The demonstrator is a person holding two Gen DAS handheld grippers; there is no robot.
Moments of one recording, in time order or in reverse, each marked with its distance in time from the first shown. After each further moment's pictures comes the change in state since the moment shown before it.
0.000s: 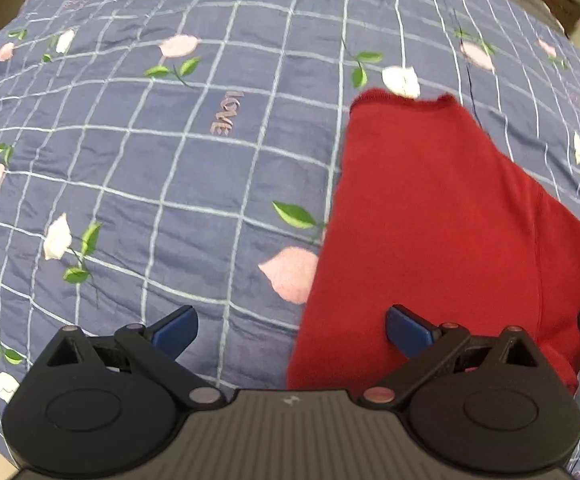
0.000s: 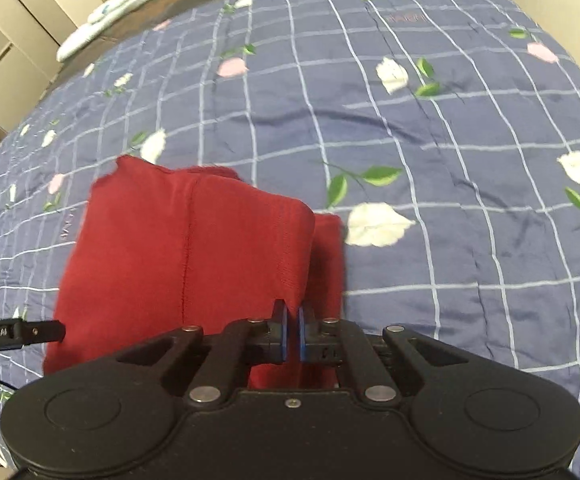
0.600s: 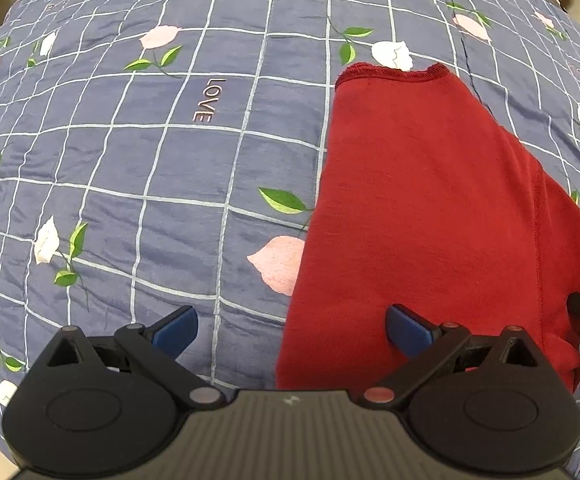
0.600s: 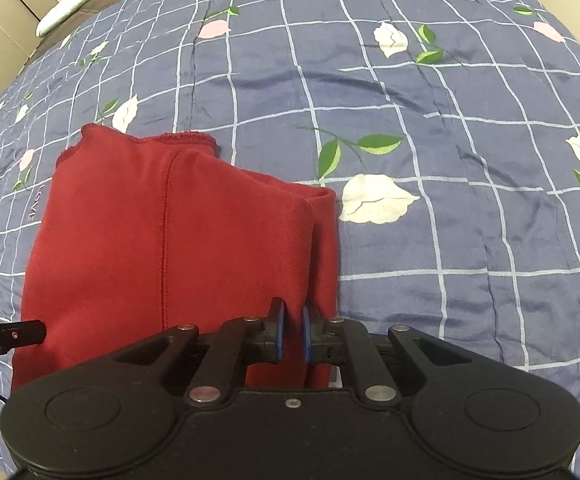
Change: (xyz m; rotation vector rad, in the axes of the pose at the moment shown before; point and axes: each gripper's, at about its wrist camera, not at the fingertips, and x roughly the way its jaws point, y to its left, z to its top) left arm 0.012 -0.012 0.001 0.051 0.035 0.024; right arm 0.030 0.007 -0.003 -0.015 0.071 -0.065
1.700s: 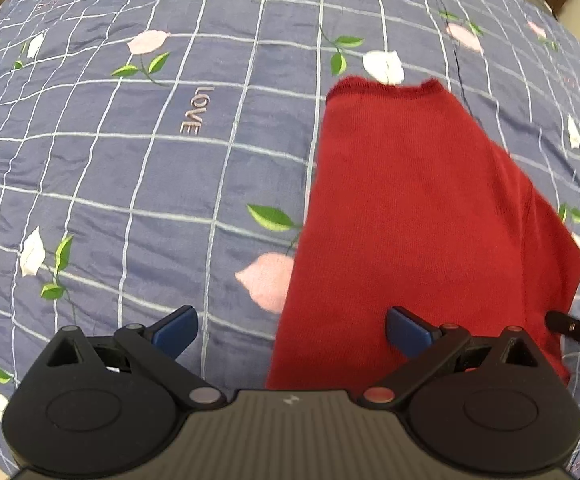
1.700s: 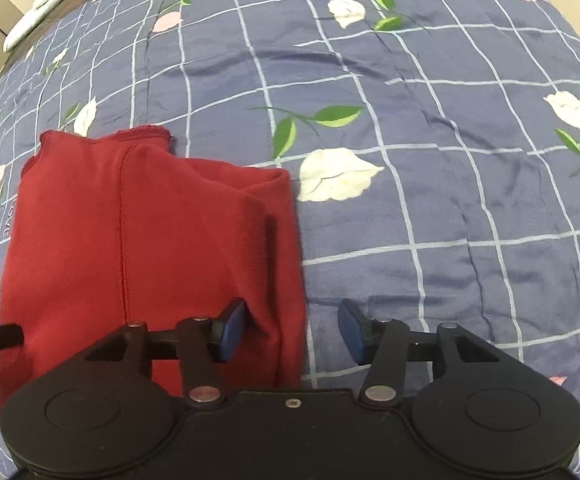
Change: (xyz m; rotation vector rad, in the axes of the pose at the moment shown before) left arm 0.001 0.005 0.012 -0.007 -0.015 -0.055; right arm 0.013 -0.020 -0.001 0.096 0.038 -0.034
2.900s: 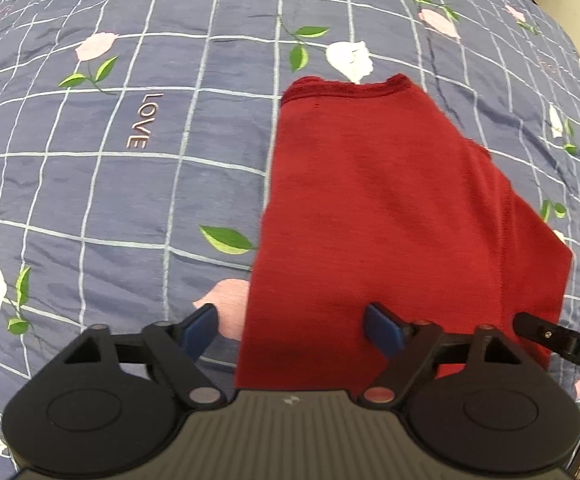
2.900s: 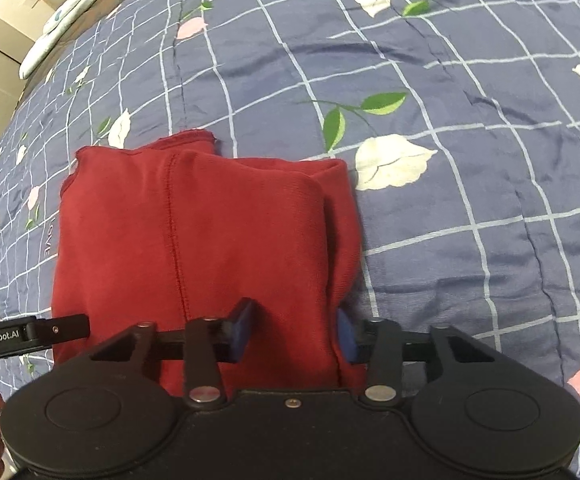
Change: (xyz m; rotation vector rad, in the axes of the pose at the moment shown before) left arm 0.015 -0.014 0.024 0.061 0.056 -0.082; right arm -0.002 0.017 -0.001 0.075 0.008 0.121
